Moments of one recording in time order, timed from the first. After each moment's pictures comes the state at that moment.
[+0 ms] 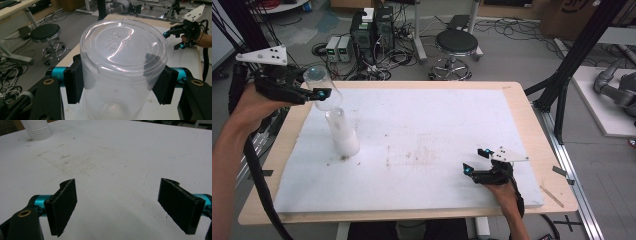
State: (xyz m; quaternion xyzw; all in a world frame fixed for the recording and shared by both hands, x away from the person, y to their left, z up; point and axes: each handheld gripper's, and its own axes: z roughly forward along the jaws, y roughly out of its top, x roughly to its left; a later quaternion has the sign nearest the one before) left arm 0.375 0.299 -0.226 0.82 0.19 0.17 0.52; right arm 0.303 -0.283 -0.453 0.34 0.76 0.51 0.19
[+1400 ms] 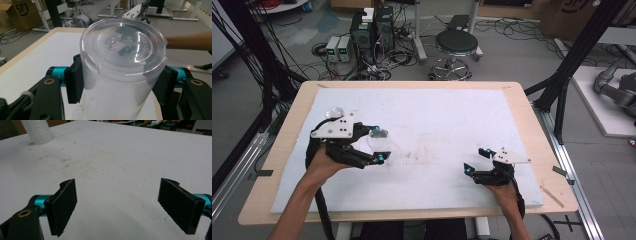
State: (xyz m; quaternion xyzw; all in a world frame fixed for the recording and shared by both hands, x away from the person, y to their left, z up) left arm 0.301 0.167 -0.328 0.79 0.09 0.08 0.60; right arm 0.300 -0.285 -0.453 0.34 0.76 0.53 0.19
